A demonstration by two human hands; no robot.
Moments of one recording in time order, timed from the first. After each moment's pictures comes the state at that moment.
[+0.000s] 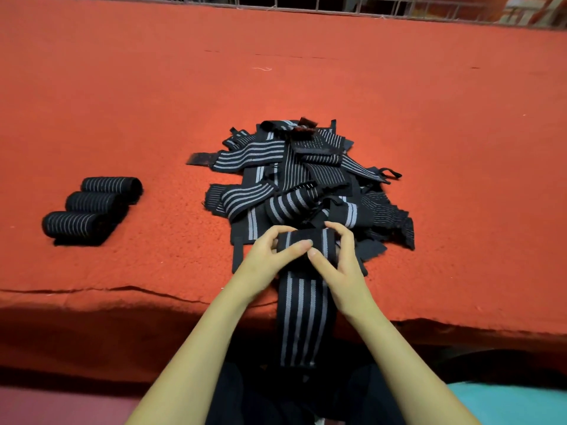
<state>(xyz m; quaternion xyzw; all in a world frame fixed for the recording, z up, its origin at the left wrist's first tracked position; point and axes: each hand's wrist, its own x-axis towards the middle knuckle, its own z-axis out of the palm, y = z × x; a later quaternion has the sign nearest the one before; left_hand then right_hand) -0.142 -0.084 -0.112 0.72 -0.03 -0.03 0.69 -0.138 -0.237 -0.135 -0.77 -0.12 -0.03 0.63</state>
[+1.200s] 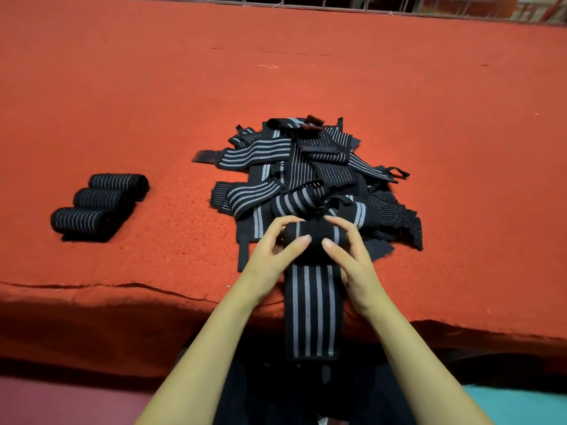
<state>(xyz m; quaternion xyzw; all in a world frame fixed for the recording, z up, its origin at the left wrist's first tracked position) -0.145 -0.083 -0.116 0.69 -0.06 0.00 0.72 -0.129 -0.244 -0.127 -0.65 -0.11 0.06 0.75</state>
